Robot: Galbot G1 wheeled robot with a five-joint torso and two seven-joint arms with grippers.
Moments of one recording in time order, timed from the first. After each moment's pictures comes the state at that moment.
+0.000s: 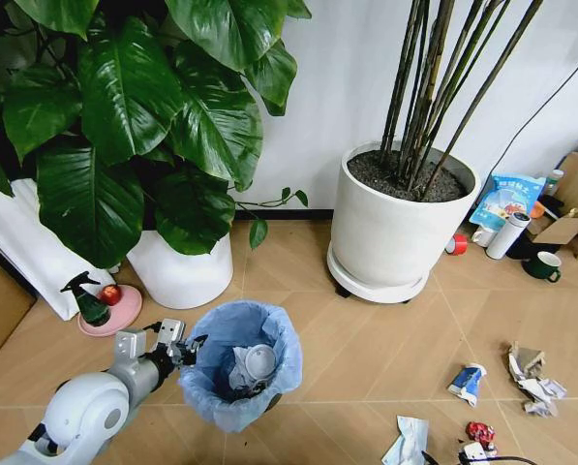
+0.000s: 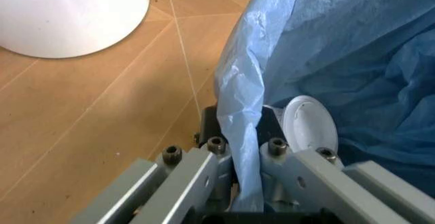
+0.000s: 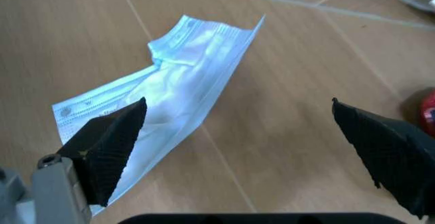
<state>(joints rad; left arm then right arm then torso) 1.43 -0.88 -0.47 -2.11 -0.82 0.69 -0.10 -1.79 1.01 0.54 1.52 0.39 -0.03 -0.23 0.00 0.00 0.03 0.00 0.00</state>
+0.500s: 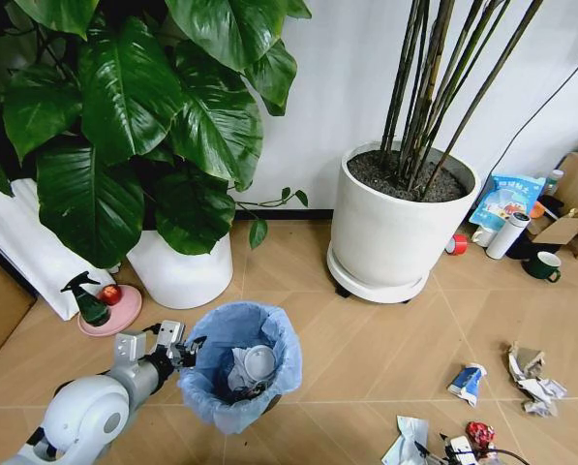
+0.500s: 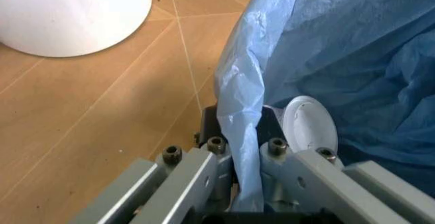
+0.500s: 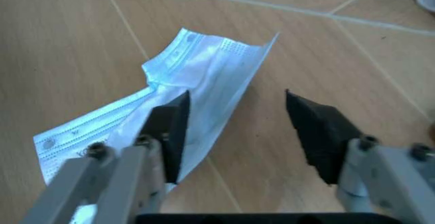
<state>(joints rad) 1.45 -0.88 -0.48 -2.13 -0.82 0.69 -0.12 -1.70 1.03 0.50 1.47 0.39 -0.05 -0.20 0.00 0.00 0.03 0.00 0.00</state>
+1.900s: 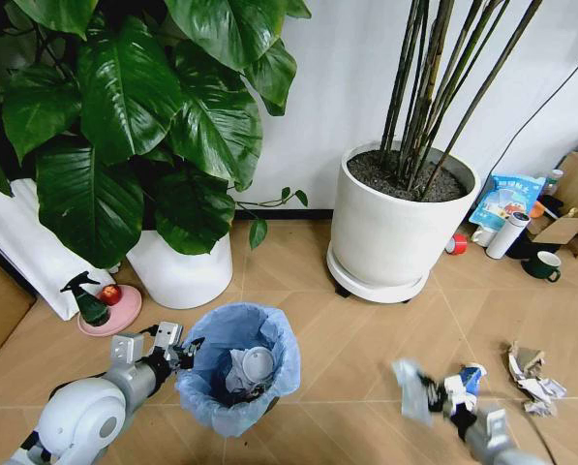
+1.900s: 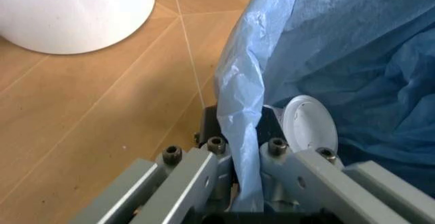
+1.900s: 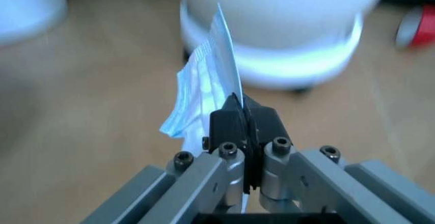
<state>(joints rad) 1.46 -0.88 -0.49 -2.14 -0.82 0.69 -0.12 -1.58 0.98 0.61 1.79 0.50 -0.05 -0.13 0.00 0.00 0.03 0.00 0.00</state>
